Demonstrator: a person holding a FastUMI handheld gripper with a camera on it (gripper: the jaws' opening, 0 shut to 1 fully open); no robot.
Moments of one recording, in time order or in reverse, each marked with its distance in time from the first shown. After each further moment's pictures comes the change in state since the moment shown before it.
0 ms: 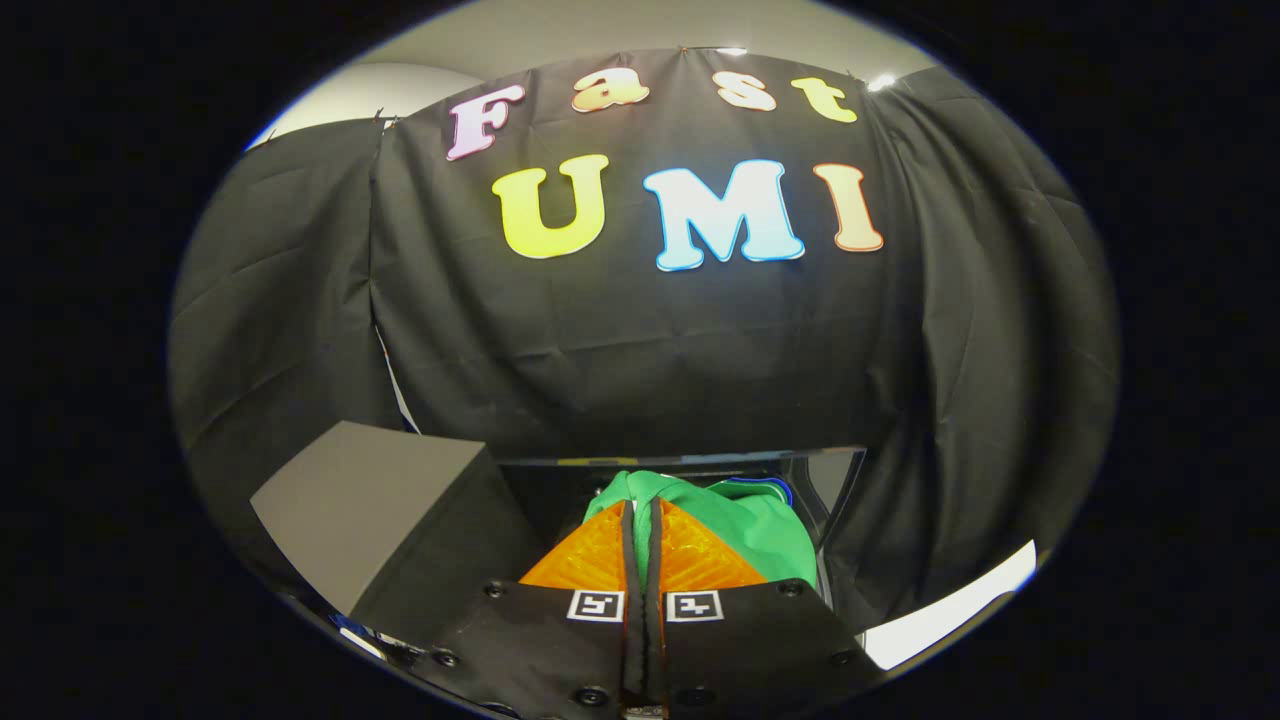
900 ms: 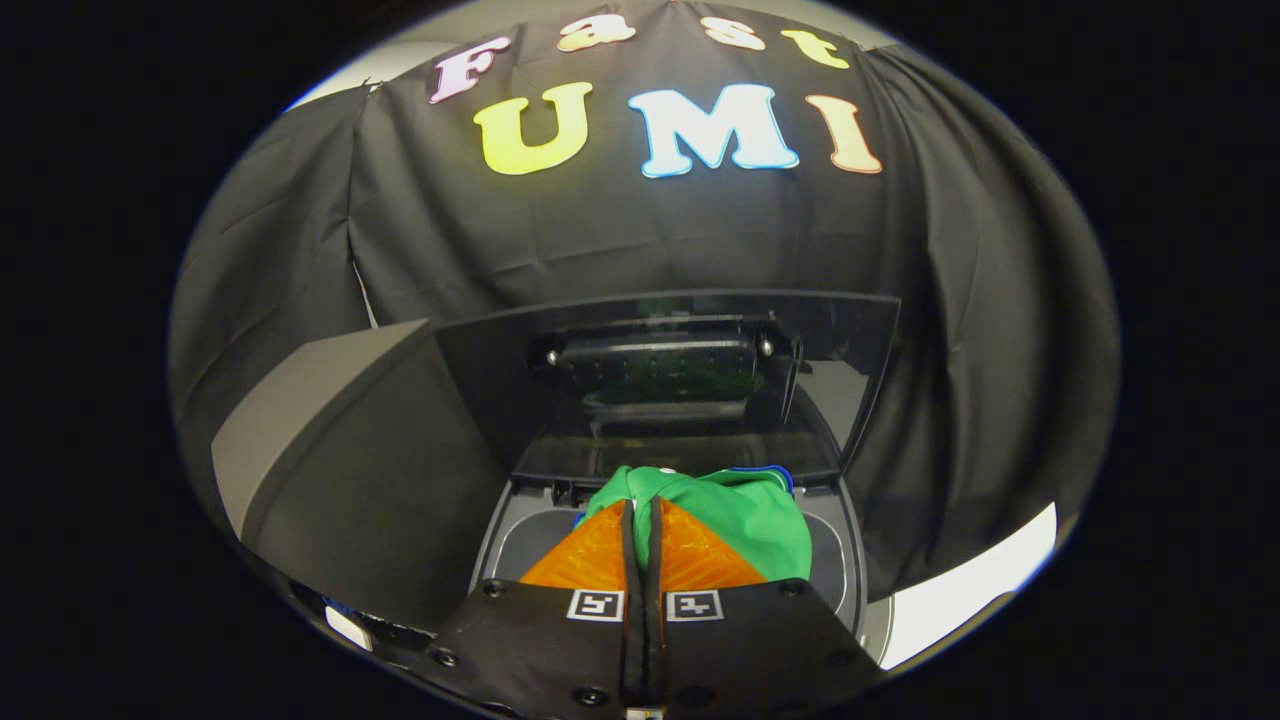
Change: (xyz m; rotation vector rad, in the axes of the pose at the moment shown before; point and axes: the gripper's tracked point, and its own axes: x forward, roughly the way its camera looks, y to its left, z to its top) arm 0.048 -0.021 -0.125 0.019 0.180 -0.012
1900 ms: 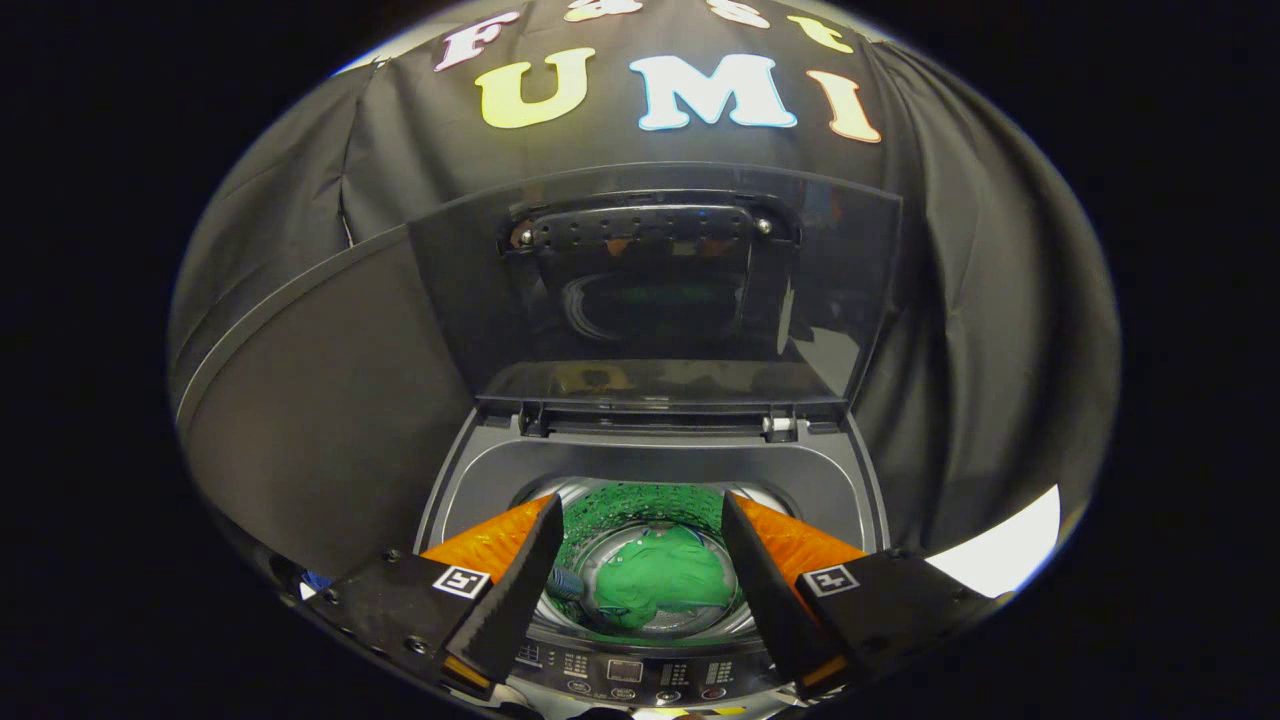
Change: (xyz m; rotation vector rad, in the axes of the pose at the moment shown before) arm 0.010 -0.012 -0.067 -0.030 0.074 -0.031
